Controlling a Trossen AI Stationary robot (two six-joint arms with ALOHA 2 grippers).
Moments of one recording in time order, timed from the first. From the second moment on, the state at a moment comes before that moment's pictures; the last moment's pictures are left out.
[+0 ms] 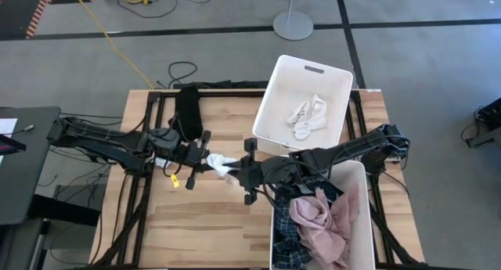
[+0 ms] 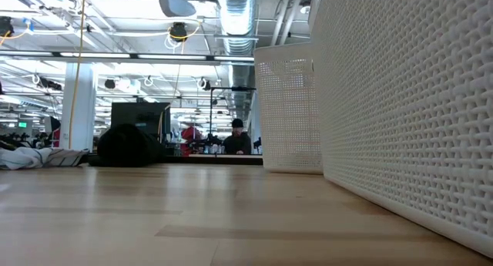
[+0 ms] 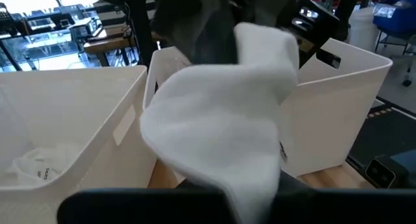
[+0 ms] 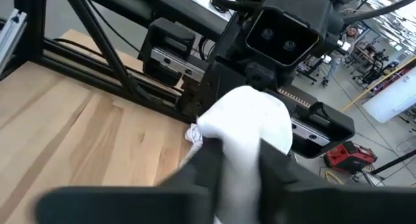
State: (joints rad) left arm -0.14 1.00 0.76 0.10 0.07 0.18; right arm 0.31 1.77 1.61 -0.12 0.48 -0.40
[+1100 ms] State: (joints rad) left arm -0.22 0.75 0.76 -0.29 -0.24 0.12; right arm 0.31 1.57 1.62 -0.26 1.05 -0.49
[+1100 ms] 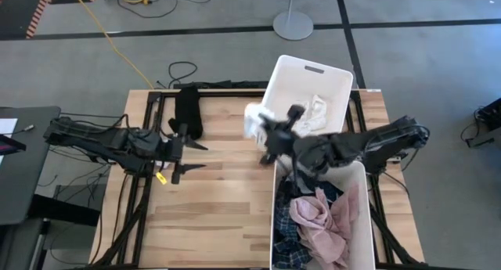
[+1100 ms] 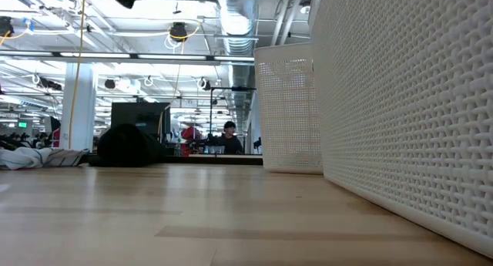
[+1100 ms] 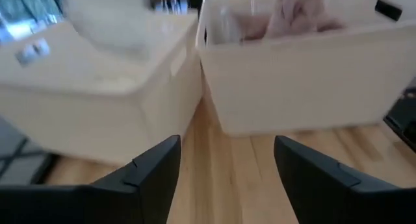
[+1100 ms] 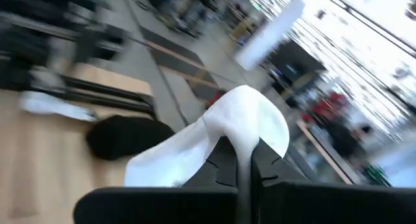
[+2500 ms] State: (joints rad) left arm -0.22 0.92 0.76 -1.17 -0.53 -0.77; right arm -0.32 1.42 1.59 -1.11 0.72 0.18
